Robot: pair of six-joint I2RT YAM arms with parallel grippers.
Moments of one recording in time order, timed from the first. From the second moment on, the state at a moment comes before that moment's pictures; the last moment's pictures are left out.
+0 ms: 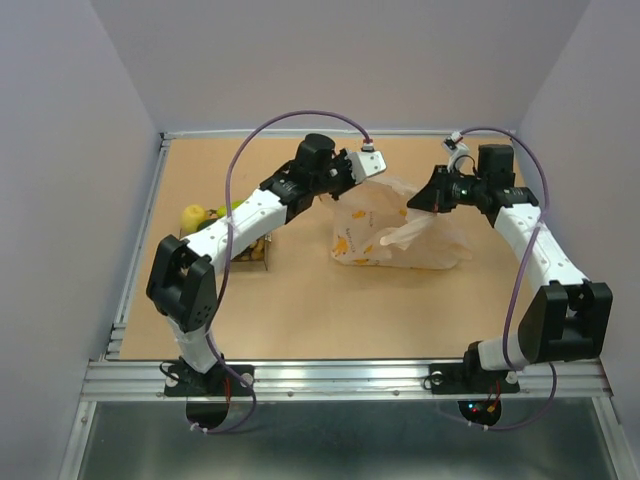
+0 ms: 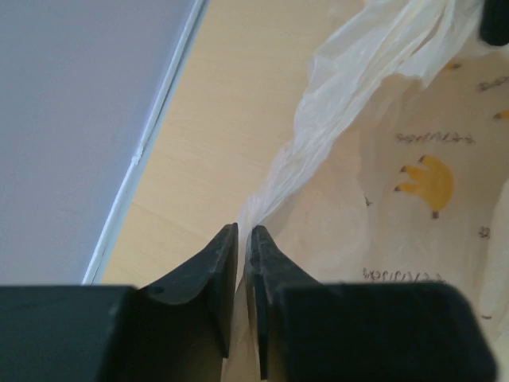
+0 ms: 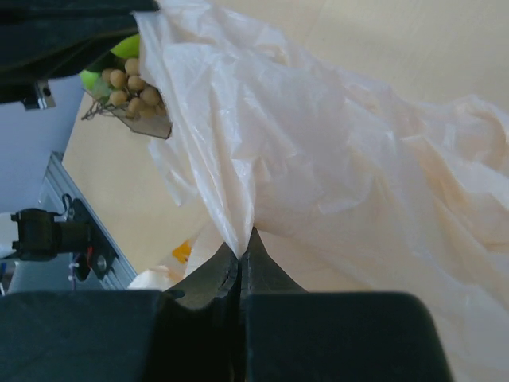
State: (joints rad) left arm -0.67 1.71 1.48 -0.16 0.25 0.60; right arm 0.03 1.41 1.17 -0.42 -0.83 0.18
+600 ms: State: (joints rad) left arm -0.34 1.75 1.69 -0.25 0.42 0.22; right arm 0.05 1.56 1.24 -0.54 -0.80 0.12
